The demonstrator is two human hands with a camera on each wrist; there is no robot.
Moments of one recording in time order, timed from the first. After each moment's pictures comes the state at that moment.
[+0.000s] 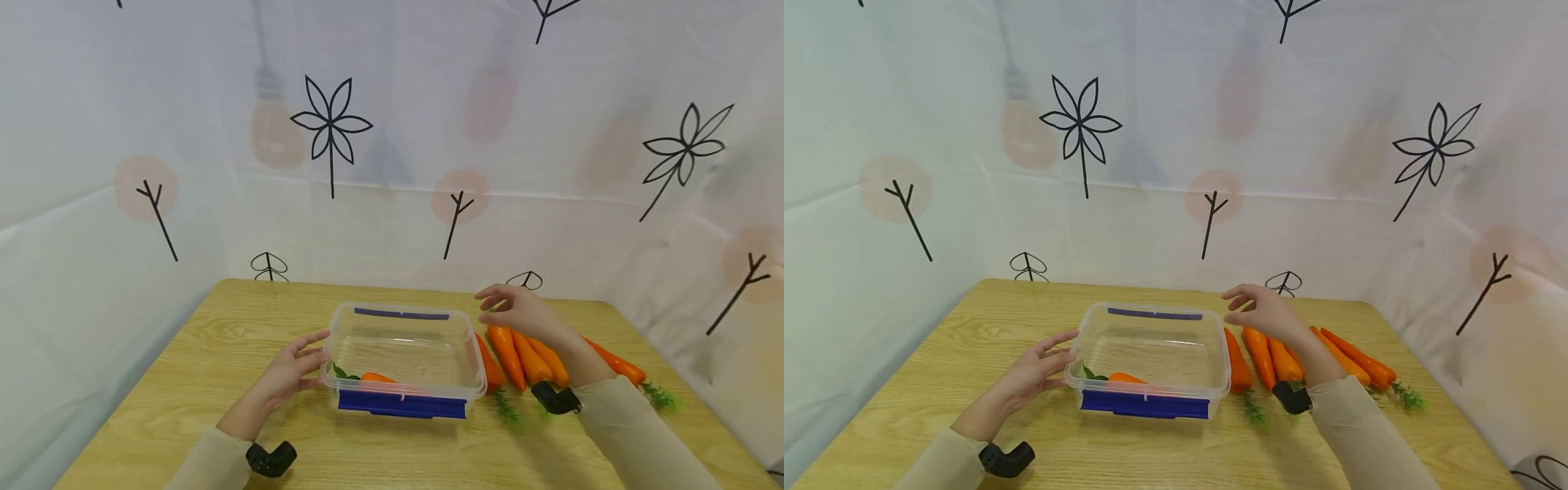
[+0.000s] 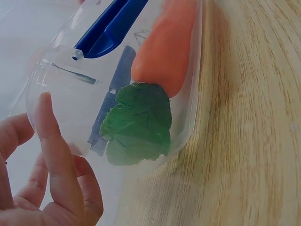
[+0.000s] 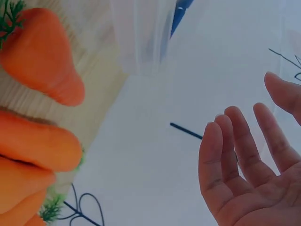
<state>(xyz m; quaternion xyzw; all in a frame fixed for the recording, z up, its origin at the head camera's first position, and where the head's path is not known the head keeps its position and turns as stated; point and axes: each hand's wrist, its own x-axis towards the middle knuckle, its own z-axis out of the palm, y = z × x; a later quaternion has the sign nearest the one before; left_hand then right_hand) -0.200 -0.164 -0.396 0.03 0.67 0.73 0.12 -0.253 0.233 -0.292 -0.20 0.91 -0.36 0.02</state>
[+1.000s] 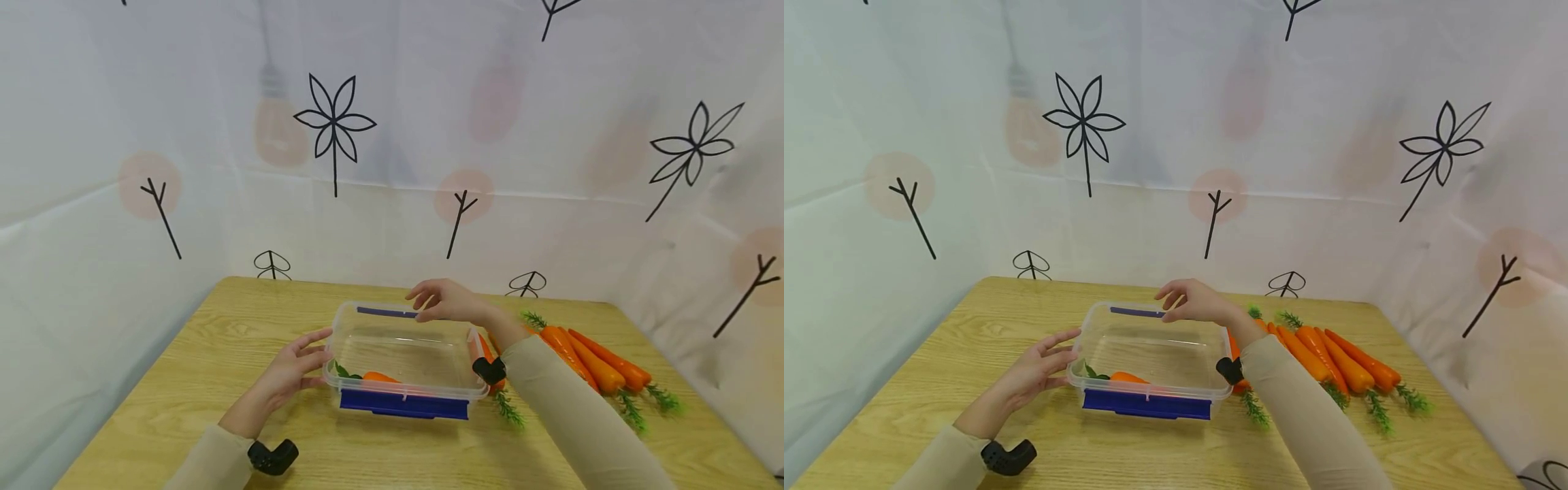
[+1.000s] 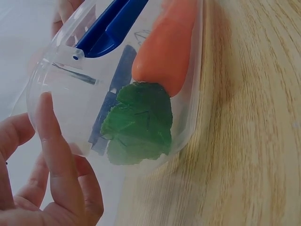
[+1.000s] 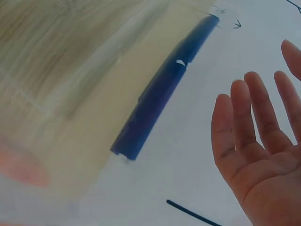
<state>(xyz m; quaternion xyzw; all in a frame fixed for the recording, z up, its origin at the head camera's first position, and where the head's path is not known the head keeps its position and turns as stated) -0.200 -0.164 -0.394 0.02 0.67 0.73 0.12 -0.299 0.144 -0.304 -0.34 0.85 -0.37 0.15</state>
